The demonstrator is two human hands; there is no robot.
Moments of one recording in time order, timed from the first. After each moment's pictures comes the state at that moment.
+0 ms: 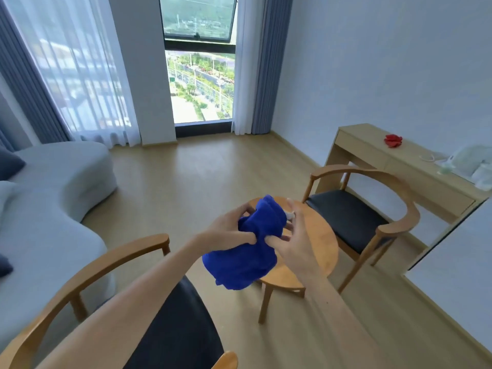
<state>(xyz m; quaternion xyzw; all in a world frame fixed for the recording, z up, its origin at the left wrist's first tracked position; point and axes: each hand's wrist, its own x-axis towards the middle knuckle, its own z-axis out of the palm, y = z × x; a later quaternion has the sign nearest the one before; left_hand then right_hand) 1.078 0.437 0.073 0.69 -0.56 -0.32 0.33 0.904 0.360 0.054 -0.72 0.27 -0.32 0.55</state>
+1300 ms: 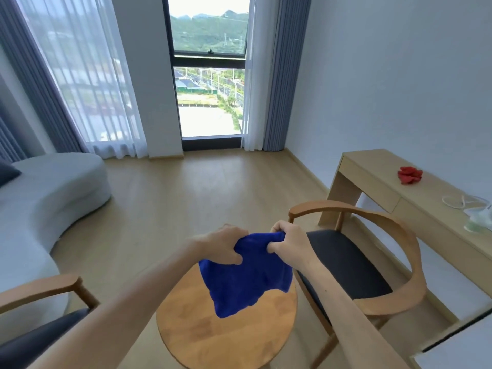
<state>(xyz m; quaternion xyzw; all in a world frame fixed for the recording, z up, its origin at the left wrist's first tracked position) 0.968 0.040 0.087 0.77 -0.60 -0.21 0.09 0.819 -0.090 0.067 -0.85 0.28 -0.15 0.42</state>
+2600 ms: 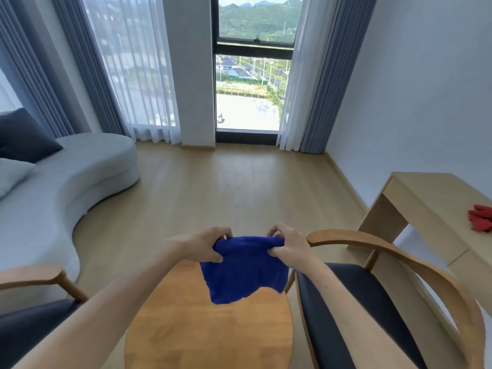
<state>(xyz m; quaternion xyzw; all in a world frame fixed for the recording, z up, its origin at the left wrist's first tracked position) 1.065 -0.077 0.053 0.83 -0.43 -0.29 0.18 0.932 -0.288 0.025 -0.90 0.15 -0.02 0.40</state>
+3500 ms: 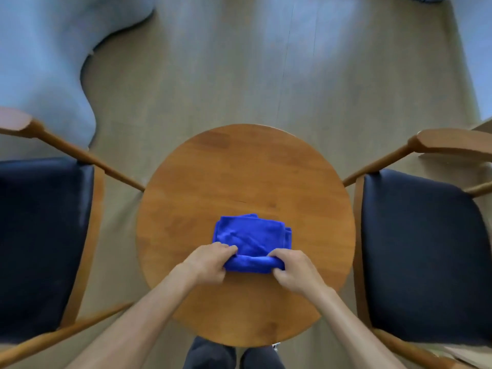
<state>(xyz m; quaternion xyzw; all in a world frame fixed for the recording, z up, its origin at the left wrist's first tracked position) 1.028 0.002 -0.343 0.84 -0.38 -0.40 0.05 0.927 -0.209 -0.339 -0.91 0.10 0.26 0.31</state>
